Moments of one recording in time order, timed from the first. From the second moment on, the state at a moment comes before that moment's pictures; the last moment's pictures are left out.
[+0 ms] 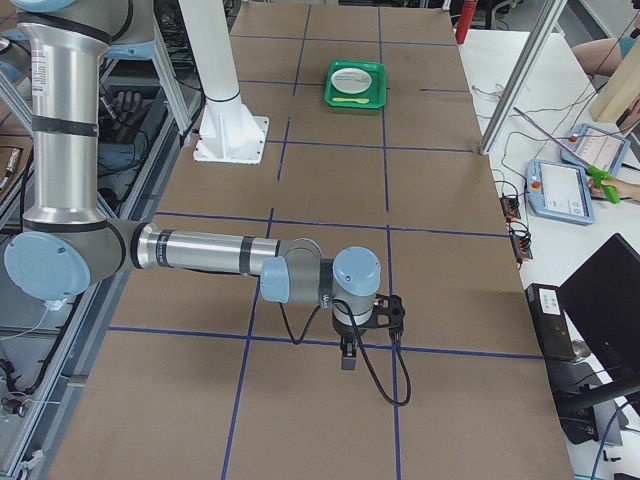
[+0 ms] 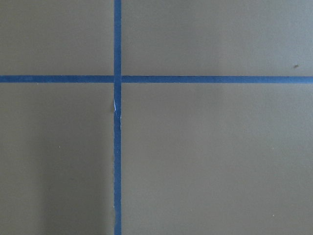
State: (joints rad) left arm -1.64 -1.70 -1.50 -1.47 -2.33 0.12; right arm 1.58 -1.66 1.61 -1.50 2.28 0.03
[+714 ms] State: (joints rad) left arm -1.63 -1.67 -1.56 -1.43 -2.39 0.08; right arm 1.58 -1.66 1.61 -1.50 2.28 0.03
